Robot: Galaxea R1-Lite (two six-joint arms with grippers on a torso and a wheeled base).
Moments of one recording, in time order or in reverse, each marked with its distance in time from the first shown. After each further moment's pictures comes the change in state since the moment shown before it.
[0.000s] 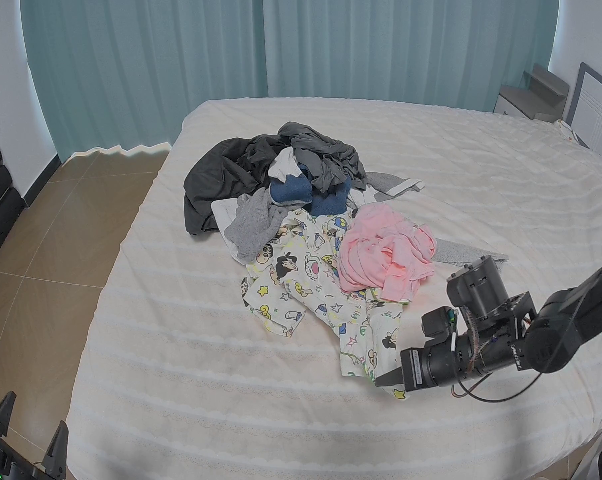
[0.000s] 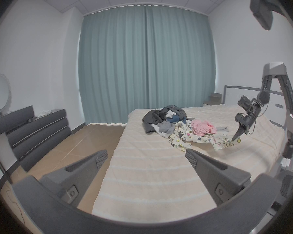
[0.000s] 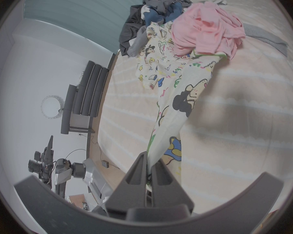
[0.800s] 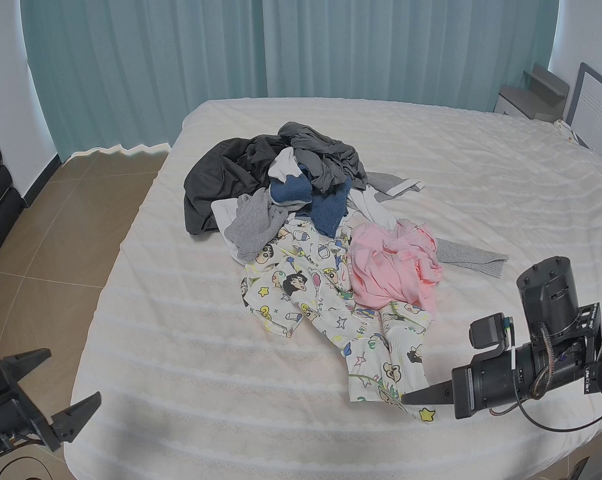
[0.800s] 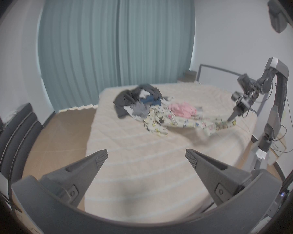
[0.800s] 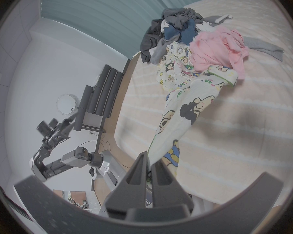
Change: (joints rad) left arm -0.094 0.629 -0.249 -0.051 -0.193 0.103; right arm 0.069 -0.335 0.187 0.001 0.016 0.043
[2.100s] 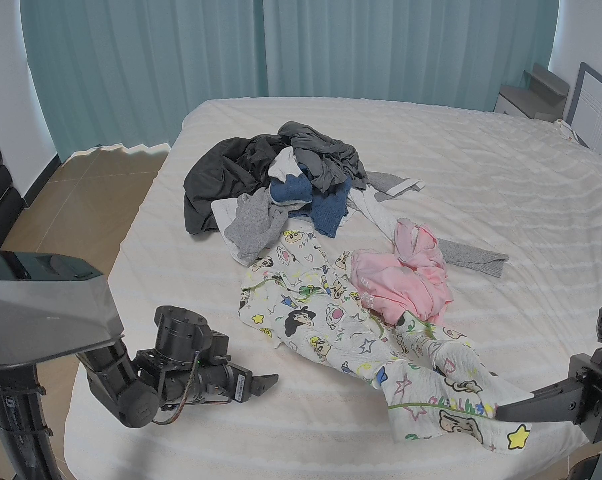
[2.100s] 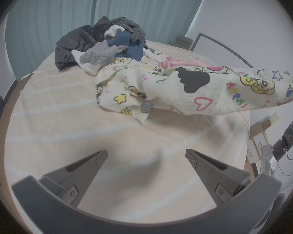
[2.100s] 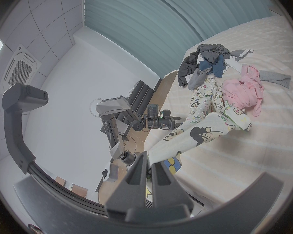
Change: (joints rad) left arm -0.401 1.495 -0.240 -0.921 0.116 -0.244; right arm 0.134 -0.551 0.018 0.161 0.002 0.043
